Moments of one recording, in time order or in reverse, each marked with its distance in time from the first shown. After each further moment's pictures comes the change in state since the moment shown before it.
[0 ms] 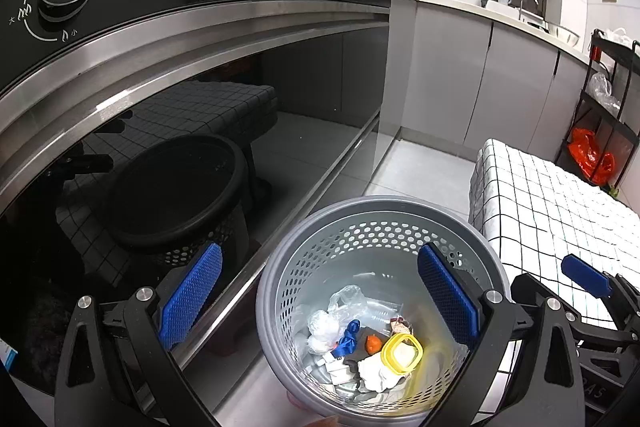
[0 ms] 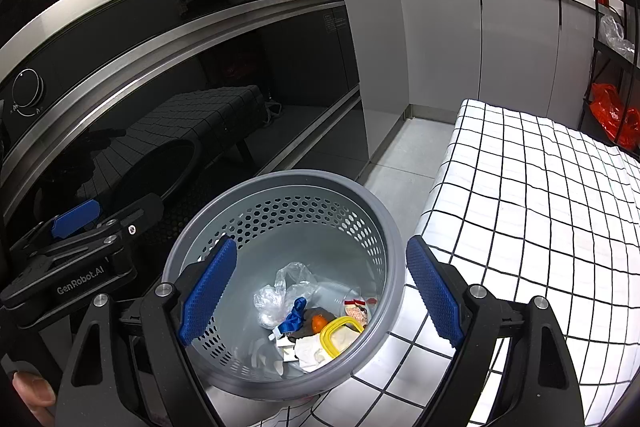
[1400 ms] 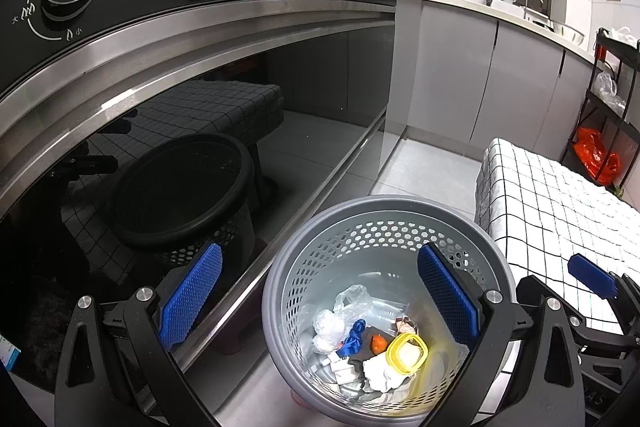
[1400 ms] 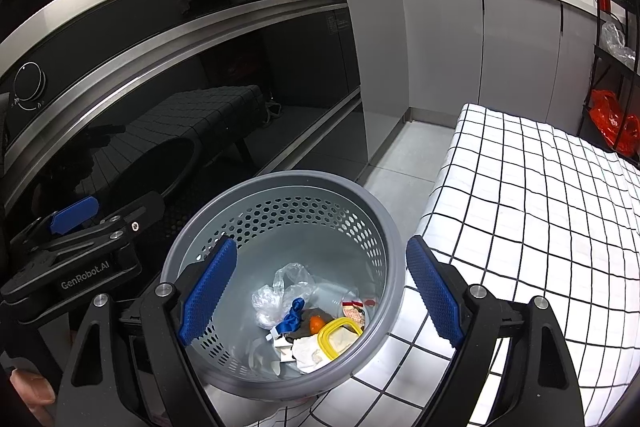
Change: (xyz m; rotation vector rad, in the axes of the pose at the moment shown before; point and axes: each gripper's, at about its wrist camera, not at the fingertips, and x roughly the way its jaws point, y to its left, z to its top) left arm 0.002 0.001 -0.001 0.001 0.002 0.022; right arm -0.001 0.004 0.001 -0.017 -0.006 -0.009
